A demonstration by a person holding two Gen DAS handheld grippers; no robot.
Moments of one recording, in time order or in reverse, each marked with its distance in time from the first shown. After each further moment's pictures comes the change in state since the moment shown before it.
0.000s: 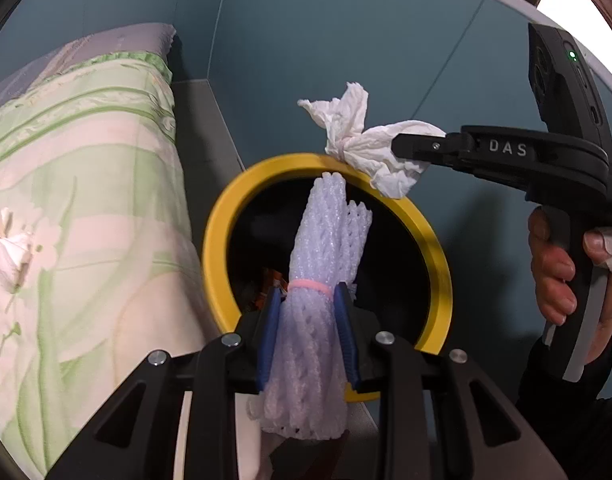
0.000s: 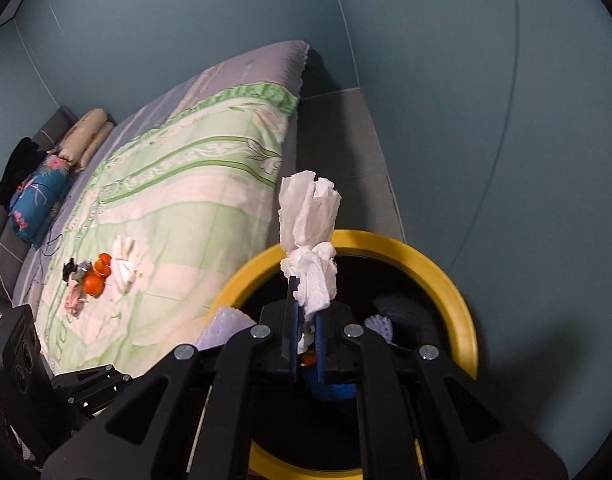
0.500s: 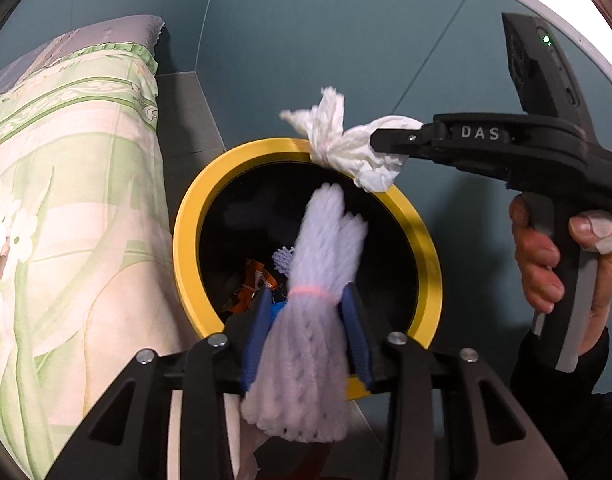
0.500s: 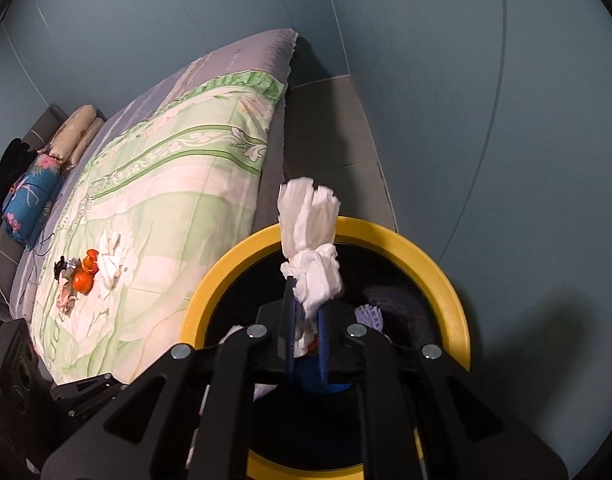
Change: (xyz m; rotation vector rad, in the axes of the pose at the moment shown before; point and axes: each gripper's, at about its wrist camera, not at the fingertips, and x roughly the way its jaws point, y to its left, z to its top) left arm 0.008 -0.007 -0.011 0.002 0.014 -0.043; right arm 0.012 -0.015 -0.001 0.025 0.041 -0.022
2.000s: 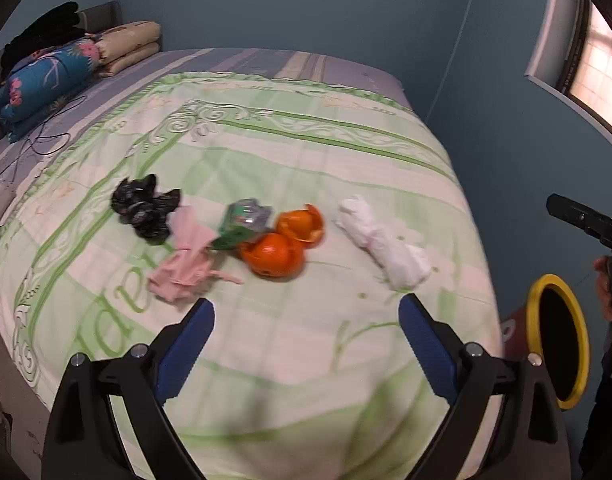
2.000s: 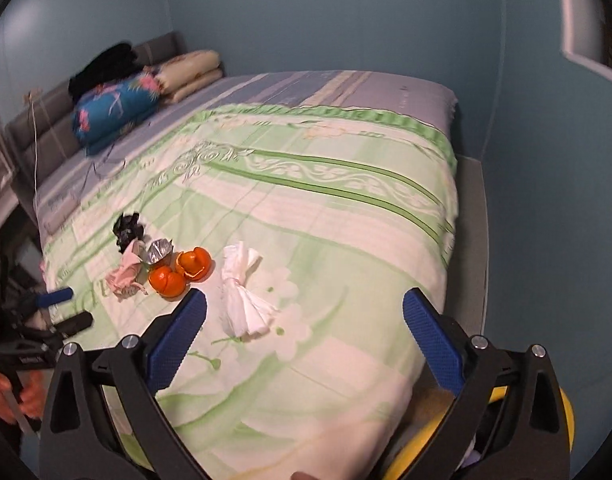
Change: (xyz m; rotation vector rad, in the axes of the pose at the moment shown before) left arm -0.226 0.289 -0.071 -0.424 -0.248 0.558; right arm 0.059 0.298 0.034 -0.503 -0.097 0.183
